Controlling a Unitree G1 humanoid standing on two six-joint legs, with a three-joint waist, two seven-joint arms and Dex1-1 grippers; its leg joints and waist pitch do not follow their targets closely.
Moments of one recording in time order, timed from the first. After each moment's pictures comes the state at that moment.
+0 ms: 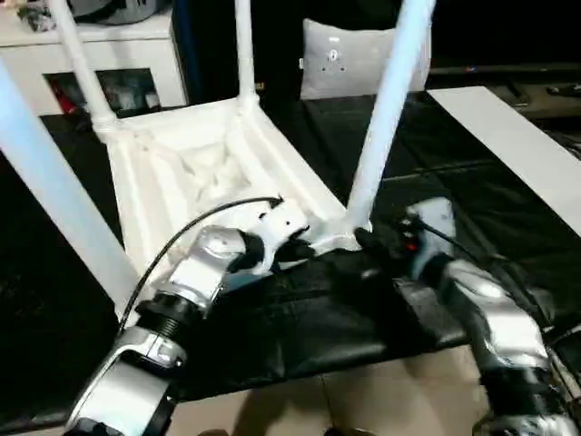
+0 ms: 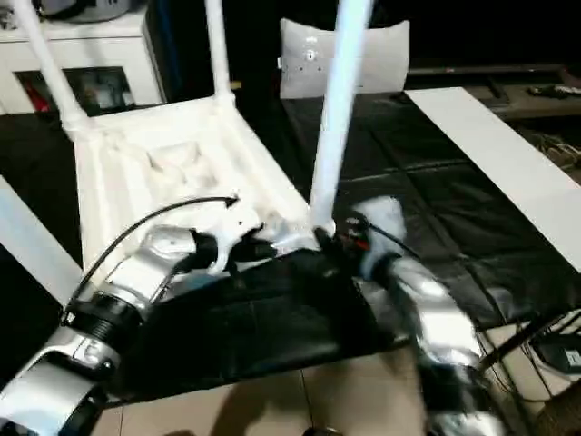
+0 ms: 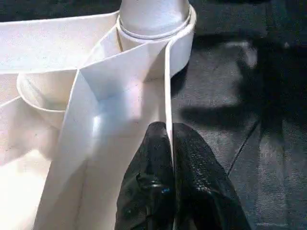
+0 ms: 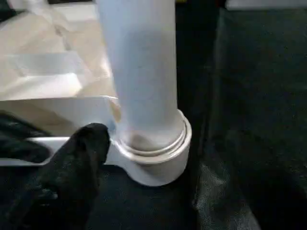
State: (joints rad) left arm -0.66 0.19 -0.26 0.60 0.08 0.22 -0.86; right arm -0.28 -0.25 -0.08 0.17 0.19 0.35 0.57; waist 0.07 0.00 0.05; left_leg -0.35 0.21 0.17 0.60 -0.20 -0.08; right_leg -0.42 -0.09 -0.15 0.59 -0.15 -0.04
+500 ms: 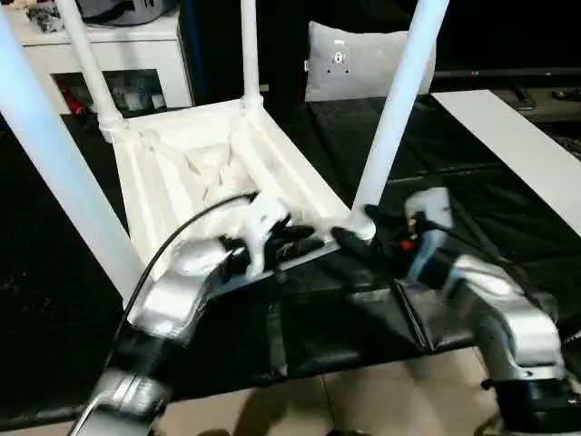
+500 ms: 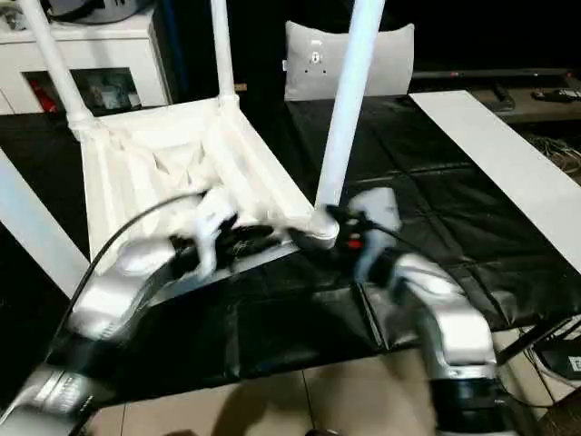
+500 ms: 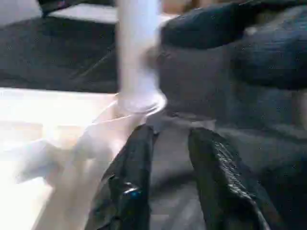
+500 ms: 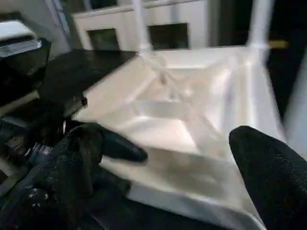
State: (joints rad) left arm -0.40 0.23 -0.16 0.14 -0.15 0.33 -0.92; right arm -0.28 -0.23 0.00 -0.06 0.36 0.48 0.72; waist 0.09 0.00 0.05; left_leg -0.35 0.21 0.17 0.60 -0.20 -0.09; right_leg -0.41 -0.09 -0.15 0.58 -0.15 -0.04
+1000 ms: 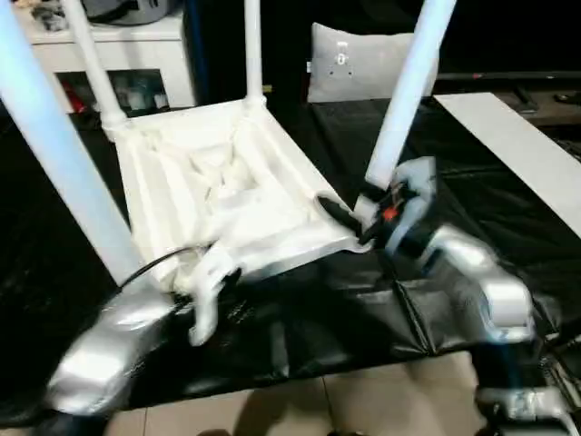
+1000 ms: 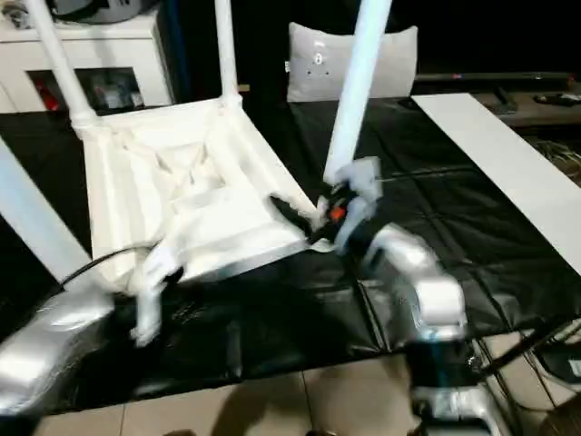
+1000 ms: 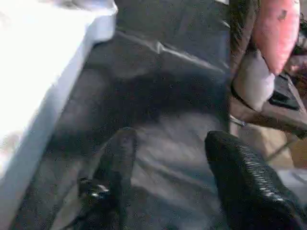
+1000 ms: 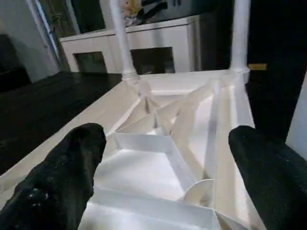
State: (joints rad) left arm -0.05 0.53 -0.12 -0.24 -0.31 0.61 -1.06; right arm -0.48 -0.20 -0.05 0.22 0.36 0.36 0.67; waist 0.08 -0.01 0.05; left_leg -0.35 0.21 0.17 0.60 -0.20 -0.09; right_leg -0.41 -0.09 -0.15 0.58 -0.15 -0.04
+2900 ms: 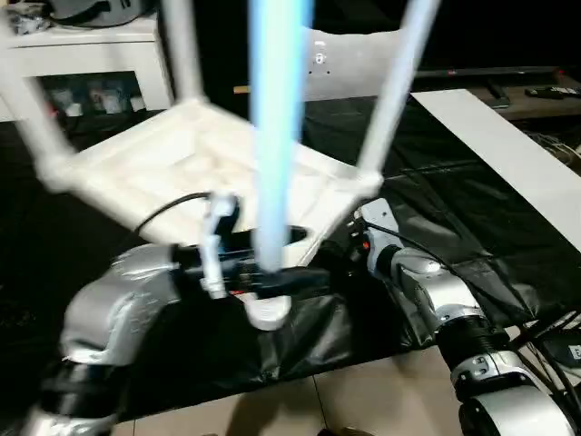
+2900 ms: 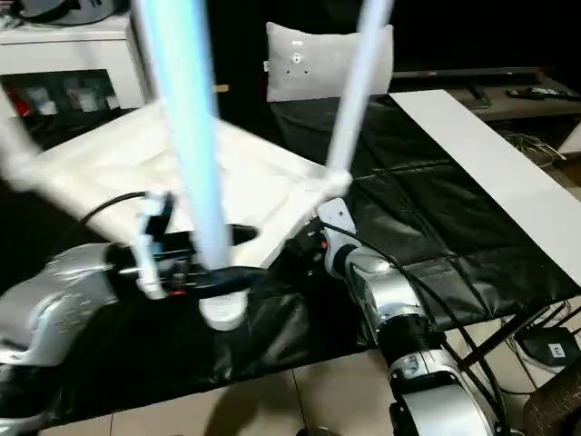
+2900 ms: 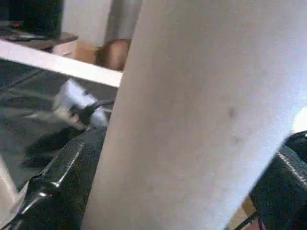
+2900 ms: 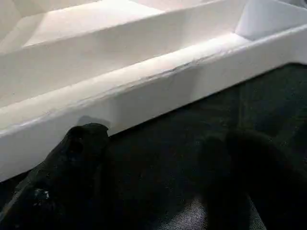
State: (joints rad) left arm -0.36 0.33 -0.11 -0.14 -0.56 0.63 -1.08; right arm -0.58 -0.16 0.11 0.72 0.05 0.23 0.48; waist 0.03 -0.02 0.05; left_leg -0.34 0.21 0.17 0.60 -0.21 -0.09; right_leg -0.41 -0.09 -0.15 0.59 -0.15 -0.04
